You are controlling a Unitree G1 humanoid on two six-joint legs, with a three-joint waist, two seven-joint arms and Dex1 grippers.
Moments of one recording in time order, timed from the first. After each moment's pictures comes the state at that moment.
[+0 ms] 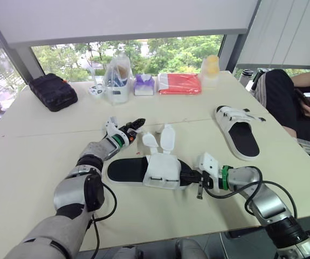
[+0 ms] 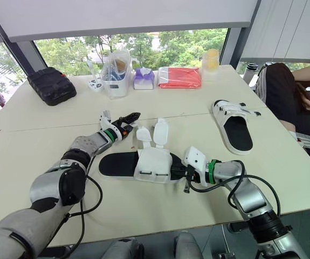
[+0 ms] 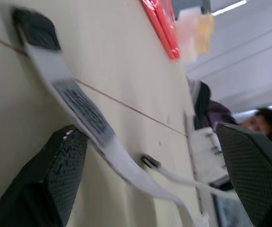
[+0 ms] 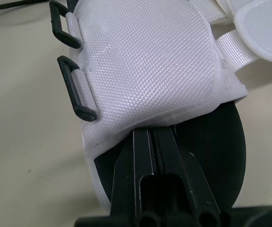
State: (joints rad) left arm -1.07 0.20 0.47 1.27 -0.64 0.46 -0.50; right arm -0.26 -0.61 0.21 -0.09 0.17 0.21 0.98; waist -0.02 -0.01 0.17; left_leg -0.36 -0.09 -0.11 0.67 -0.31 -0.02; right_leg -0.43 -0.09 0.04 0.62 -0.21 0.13
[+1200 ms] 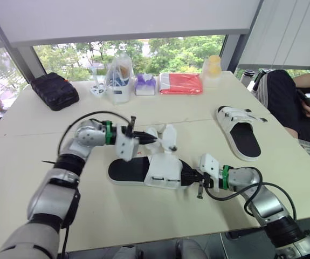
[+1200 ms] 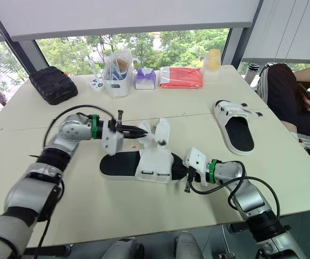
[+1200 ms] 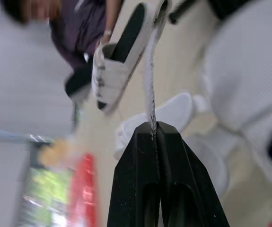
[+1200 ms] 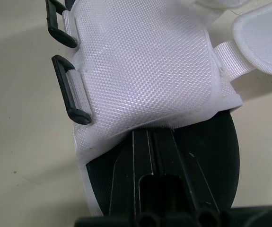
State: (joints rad) left arm -0.99 0.51 -0.16 0.92 0.41 -1.44 -0.94; right arm -0.27 -0.60 0.21 0.00 0.16 0.07 0.97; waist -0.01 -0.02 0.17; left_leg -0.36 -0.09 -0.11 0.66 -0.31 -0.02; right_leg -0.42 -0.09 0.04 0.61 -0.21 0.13
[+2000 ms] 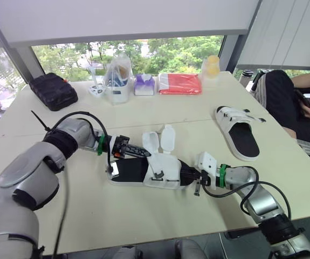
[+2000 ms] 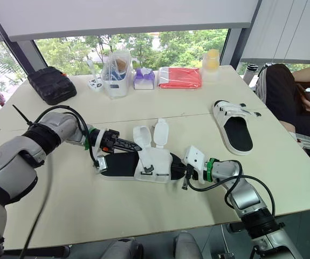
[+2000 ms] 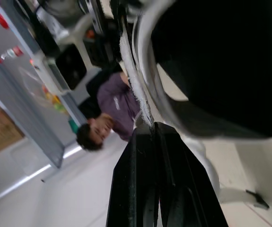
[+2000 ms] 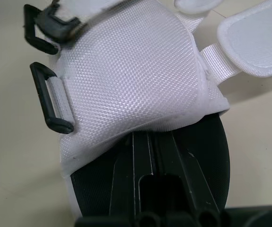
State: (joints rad) left arm -1.24 0.70 -1.09 0.87 1.84 -0.94 1.33; right arm -0.29 -0.57 0.21 0.05 0.15 0.05 0.96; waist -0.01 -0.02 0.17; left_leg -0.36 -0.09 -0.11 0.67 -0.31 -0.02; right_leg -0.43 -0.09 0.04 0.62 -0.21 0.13
